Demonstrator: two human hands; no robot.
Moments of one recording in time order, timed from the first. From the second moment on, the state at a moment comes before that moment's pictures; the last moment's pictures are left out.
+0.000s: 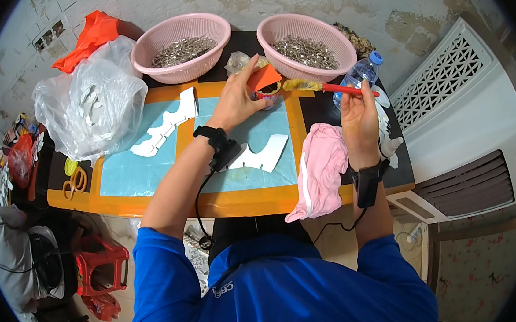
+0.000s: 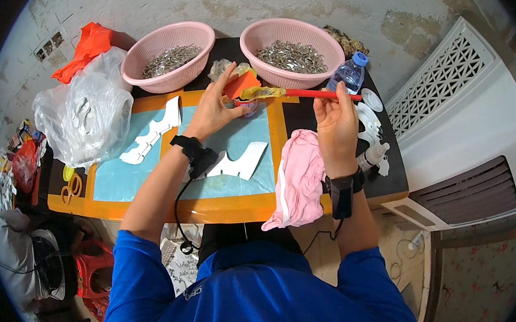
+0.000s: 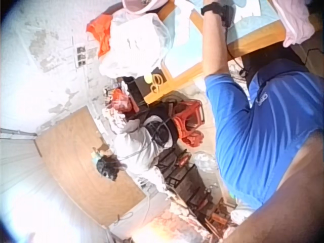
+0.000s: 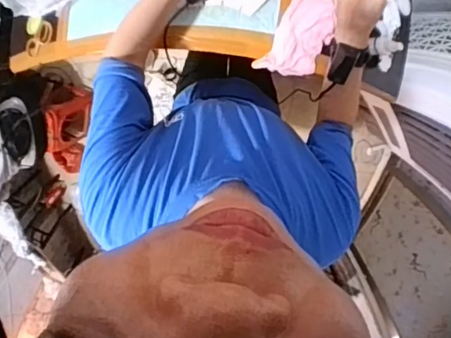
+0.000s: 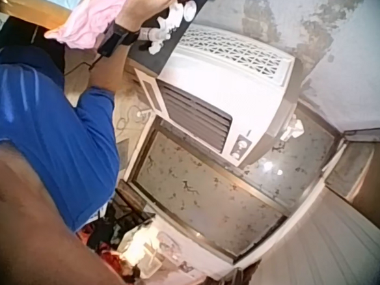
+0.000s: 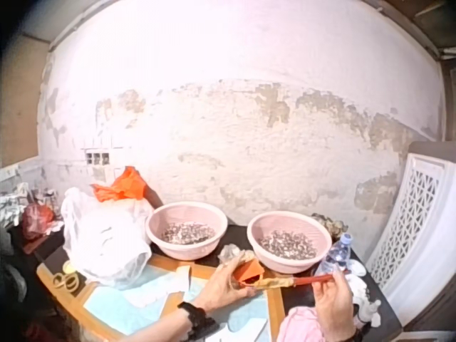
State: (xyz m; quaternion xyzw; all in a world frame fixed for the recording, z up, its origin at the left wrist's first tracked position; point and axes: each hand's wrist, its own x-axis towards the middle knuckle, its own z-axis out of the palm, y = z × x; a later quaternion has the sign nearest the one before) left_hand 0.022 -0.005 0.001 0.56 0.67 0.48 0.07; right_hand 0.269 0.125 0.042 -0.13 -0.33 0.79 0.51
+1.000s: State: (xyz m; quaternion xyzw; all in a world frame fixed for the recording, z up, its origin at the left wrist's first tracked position) left_hand 0.070 -0.230 -0.018 0.49 0.76 0.43 0.05; right_hand 0.231 0.022 0.043 -0.12 -0.65 0.65 0.37
